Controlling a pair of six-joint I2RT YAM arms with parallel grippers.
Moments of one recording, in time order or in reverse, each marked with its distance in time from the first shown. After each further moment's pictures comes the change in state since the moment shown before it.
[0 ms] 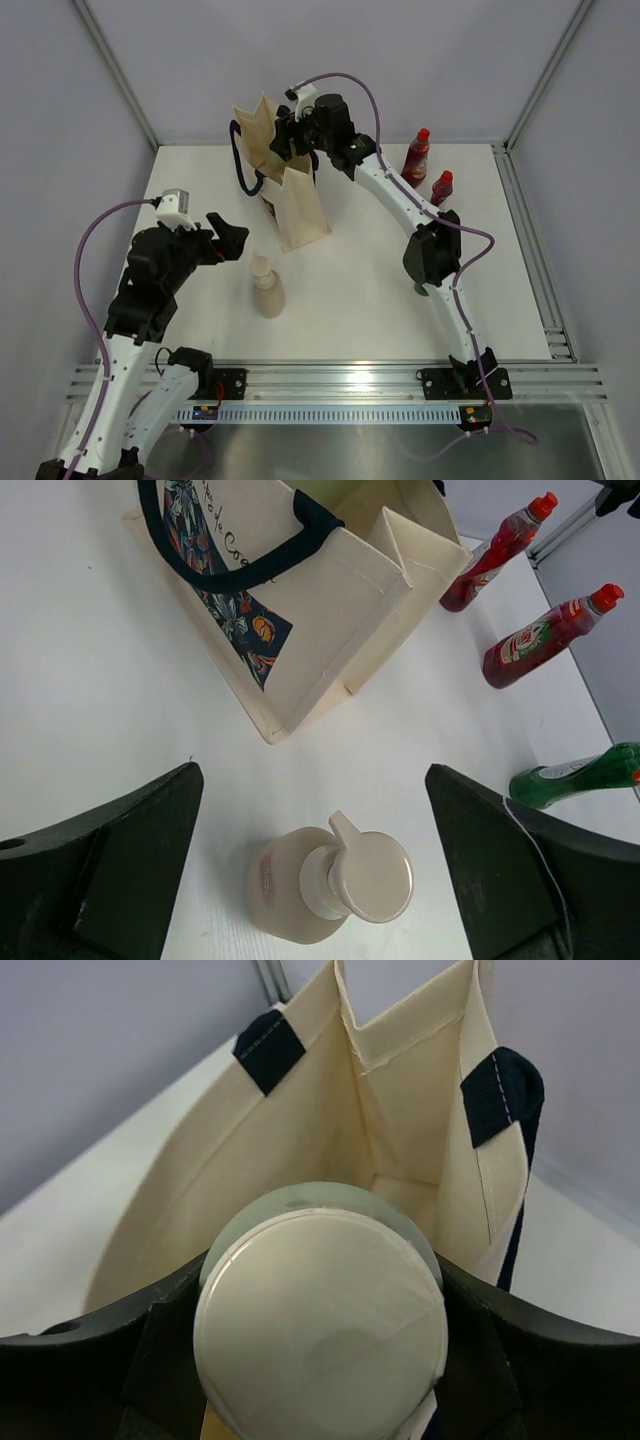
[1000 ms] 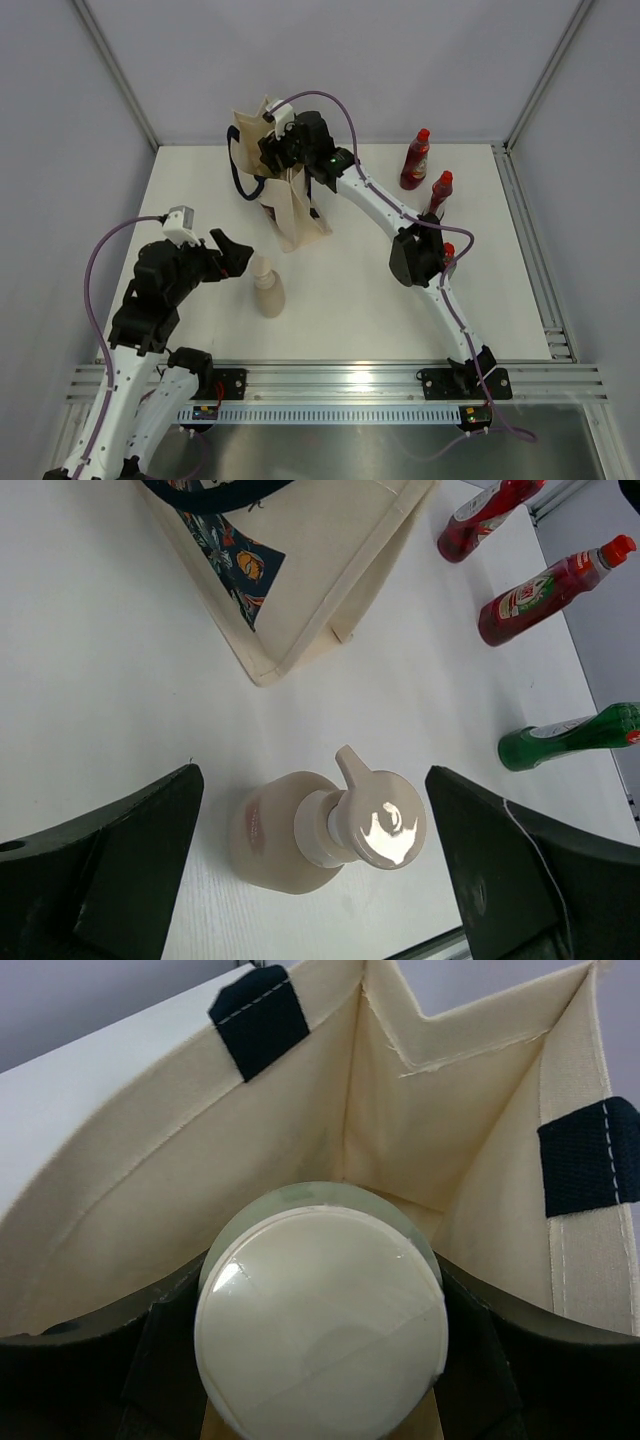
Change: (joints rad) left arm 0.000 -0.084 -0.104 -0.067 0.044 -0.061; right arm 0.075 0.108 0.022 0.064 0.120 -0.272
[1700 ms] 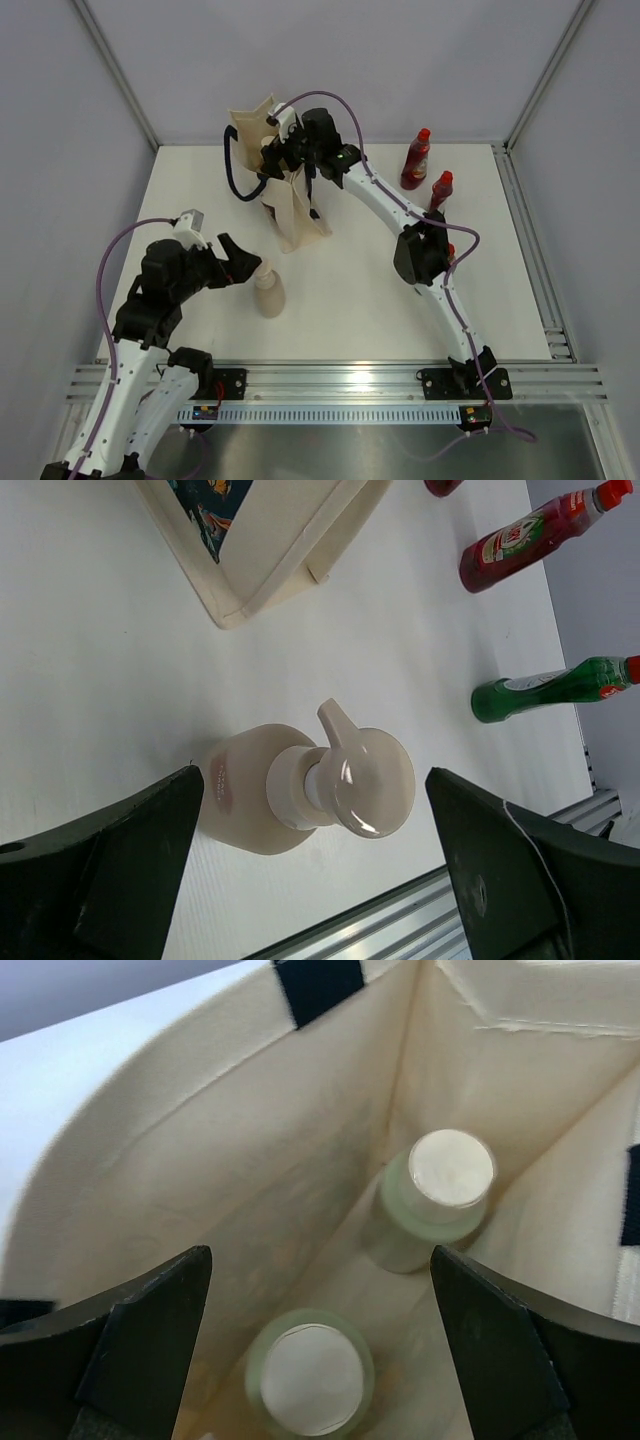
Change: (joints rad) left arm 0.000 0.033 -0.015 -0.061 0.106 -0.063; right arm -0.036 -0.020 -0.033 -0.044 -0.183 -0.063
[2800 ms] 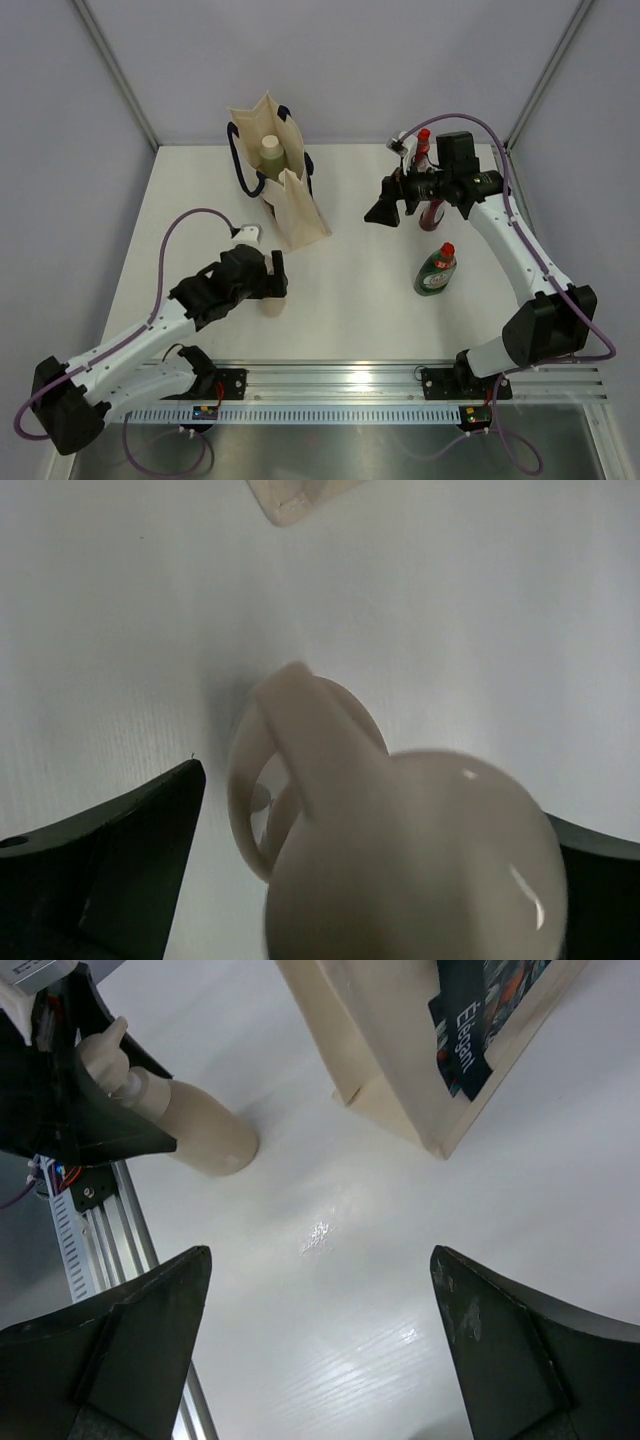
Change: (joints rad) left arm -0.510 0.309 -0.054 0.031 -0.543 -0.084; right arm -0.385 -0.980 -0.995 -0.362 -0.497 -0.032
